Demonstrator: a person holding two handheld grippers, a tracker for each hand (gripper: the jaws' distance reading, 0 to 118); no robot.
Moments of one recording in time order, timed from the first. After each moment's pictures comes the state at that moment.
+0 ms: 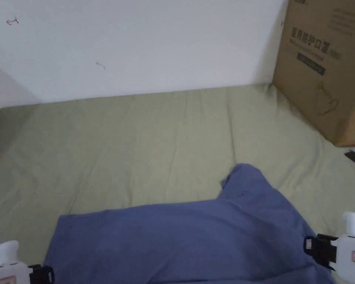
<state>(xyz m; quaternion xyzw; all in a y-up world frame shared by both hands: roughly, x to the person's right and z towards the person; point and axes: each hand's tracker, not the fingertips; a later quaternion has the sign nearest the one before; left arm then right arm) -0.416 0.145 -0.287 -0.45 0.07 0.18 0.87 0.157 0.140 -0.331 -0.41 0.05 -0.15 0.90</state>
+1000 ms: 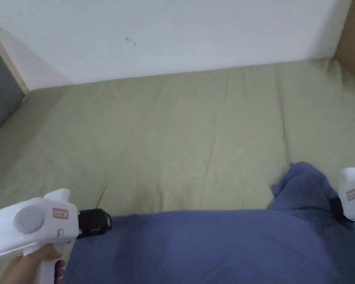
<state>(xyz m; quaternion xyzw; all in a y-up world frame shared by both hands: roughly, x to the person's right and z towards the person) -0.467 0.100 -0.472 -0.51 0.09 0.19 0.84 0.123 0.071 -0.573 -0.54 0.03 0.02 0.84</state>
